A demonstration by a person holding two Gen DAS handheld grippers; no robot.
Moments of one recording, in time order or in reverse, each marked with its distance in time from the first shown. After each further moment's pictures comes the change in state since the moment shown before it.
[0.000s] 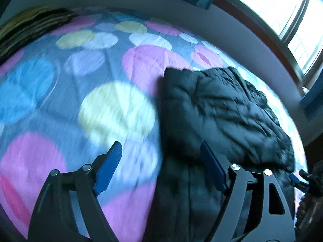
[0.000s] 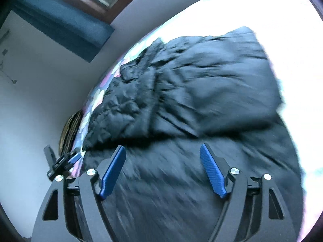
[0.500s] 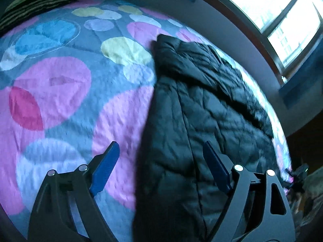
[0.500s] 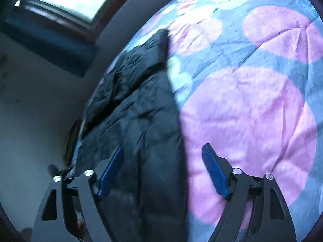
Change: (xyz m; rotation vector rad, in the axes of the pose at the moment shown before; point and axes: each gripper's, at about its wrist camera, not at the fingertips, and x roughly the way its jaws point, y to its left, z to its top) left arm -0.060 0.012 -0.094 0.021 0.053 -0.122; right arm -0.109 -0.099 -0.093 0.125 -0.032 0.036
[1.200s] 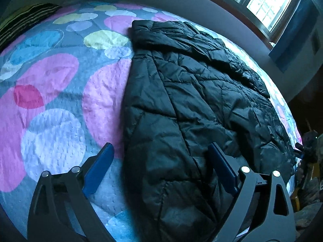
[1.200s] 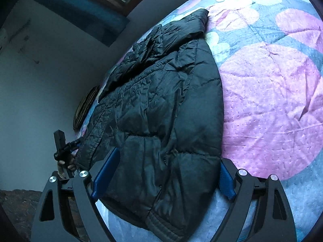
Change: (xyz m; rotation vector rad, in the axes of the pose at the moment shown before) left arm -0.017 -0.022 -0.044 0.189 0.071 0.004; right arm -0.001 0.024 -0.048 -0.193 0.096 0.088
